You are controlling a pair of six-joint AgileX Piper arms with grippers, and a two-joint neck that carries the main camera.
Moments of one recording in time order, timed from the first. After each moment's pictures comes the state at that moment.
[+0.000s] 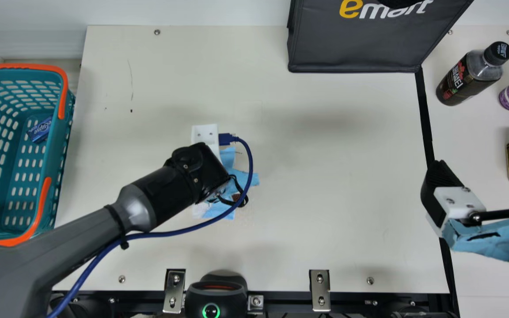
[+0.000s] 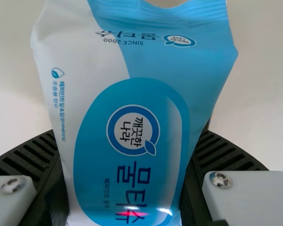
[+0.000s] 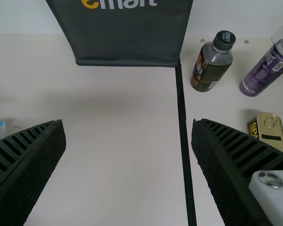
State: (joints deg) left arm -50.7 101.8 -67.4 9.3 59.1 -59.7; right arm 0.6 42.7 -69.8 -0.8 69.4 0.0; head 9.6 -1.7
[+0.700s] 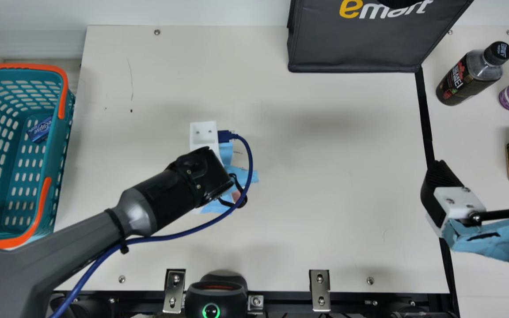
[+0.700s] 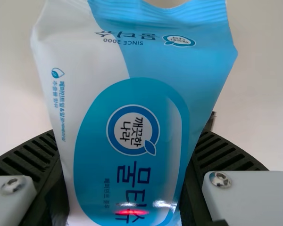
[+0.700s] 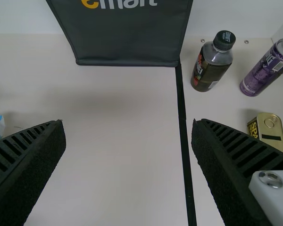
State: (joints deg) left arm -51.4 101.5 -68.3 11.5 58.4 -62.2; right arm 0.6 42.7 -69.8 -0.8 69.5 0.0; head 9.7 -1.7
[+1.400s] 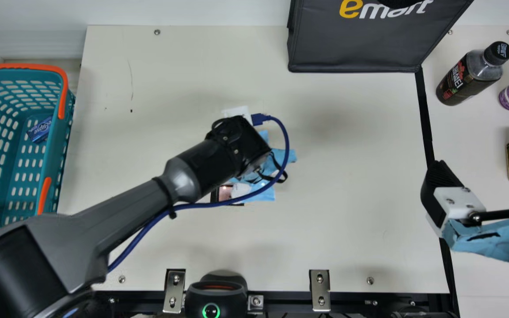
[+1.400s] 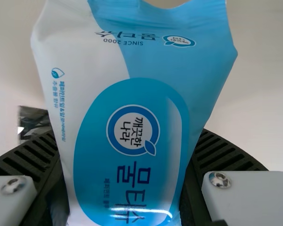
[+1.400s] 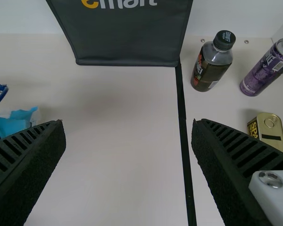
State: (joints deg) left arm -52.0 114.8 -88.3 2.8 63.0 -62.9; right arm 0.6 42.7 -69.8 -0.8 69.5 0.0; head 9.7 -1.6
